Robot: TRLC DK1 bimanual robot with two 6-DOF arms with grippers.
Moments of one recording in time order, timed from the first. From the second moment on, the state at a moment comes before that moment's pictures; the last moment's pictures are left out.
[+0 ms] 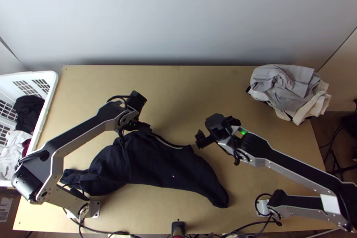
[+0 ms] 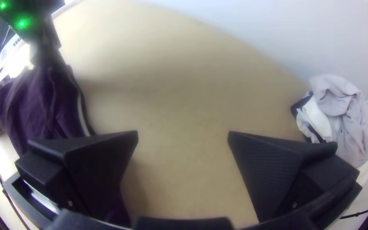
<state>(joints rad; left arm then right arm) -0.54 1.63 1.21 -0.82 -0.18 -0.19 0.88 1.34 0.95 -0.46 0.38 0.21</state>
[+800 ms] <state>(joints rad) -0.64 1.69 1.29 -0.95 -0.31 -0.19 0.94 1.51 0.99 -0.41 0.37 0.21</state>
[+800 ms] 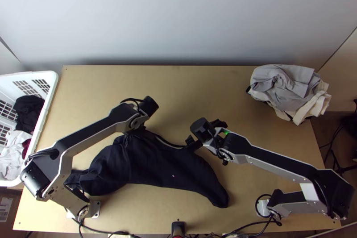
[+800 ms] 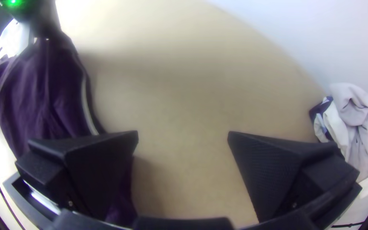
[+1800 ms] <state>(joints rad) -0.64 1.47 1.45 -0.96 -0.36 -0.17 1.01 1.74 1.19 -0.48 0.32 0.22</state>
